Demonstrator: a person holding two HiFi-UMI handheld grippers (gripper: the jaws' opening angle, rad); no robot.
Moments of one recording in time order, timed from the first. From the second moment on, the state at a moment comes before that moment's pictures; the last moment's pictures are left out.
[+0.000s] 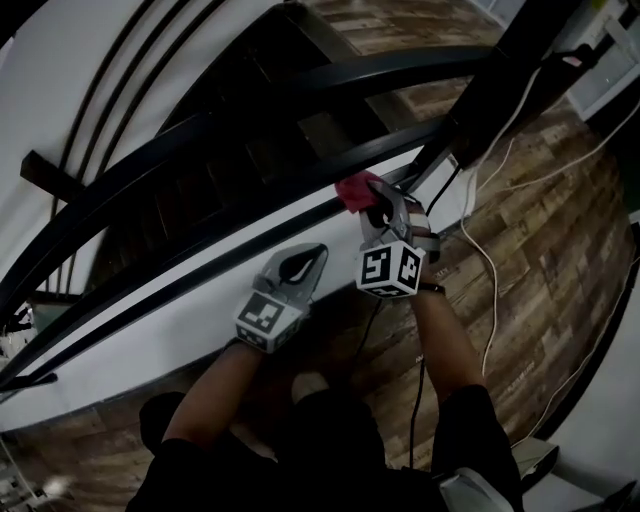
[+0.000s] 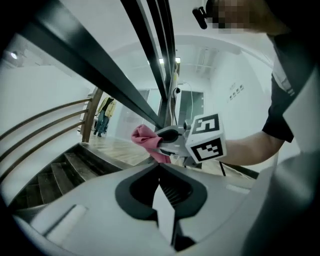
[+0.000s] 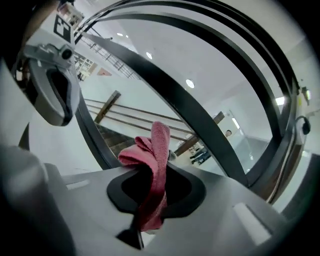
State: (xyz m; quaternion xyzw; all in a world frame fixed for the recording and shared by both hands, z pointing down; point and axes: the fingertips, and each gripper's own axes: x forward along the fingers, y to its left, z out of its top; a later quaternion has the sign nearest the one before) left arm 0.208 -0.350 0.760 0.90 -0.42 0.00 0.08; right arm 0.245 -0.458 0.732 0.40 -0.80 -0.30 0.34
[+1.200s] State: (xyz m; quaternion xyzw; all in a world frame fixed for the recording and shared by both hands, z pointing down) left arm 0.272 -0.368 0.803 0.91 -0.40 0.03 0.12; right arm 0.317 -0.546 0.776 0.45 -0.84 -0.03 0.30
